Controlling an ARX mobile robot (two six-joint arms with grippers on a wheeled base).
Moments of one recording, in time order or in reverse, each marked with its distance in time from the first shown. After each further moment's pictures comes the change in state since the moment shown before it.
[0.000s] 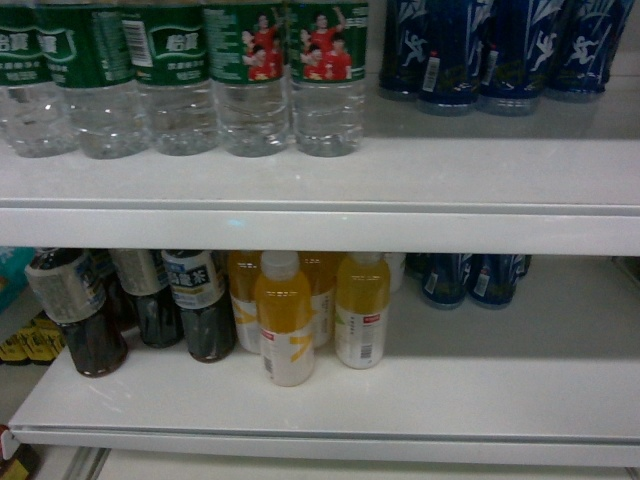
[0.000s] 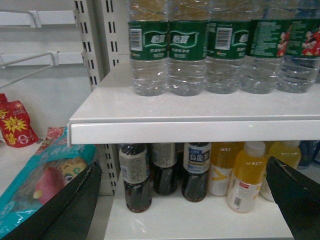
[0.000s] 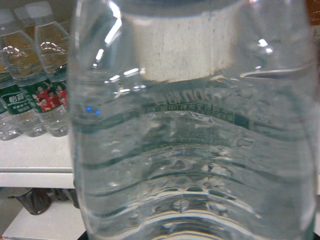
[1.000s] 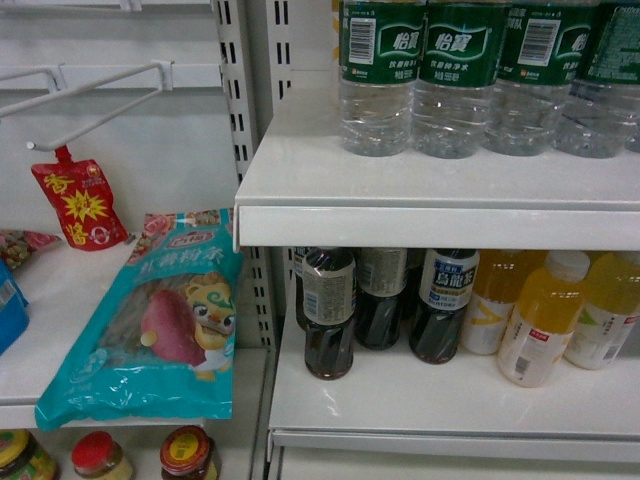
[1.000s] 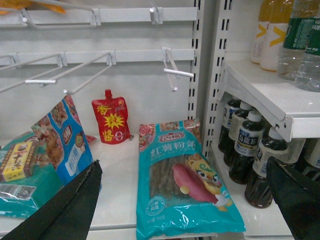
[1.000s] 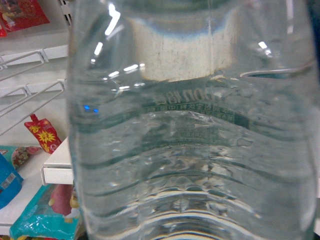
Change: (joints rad) left arm 0.000 0.000 0.000 -0.001 -0.004 0.000; right arm 0.007 -0.002 0.000 0.007 -0.019 0.001
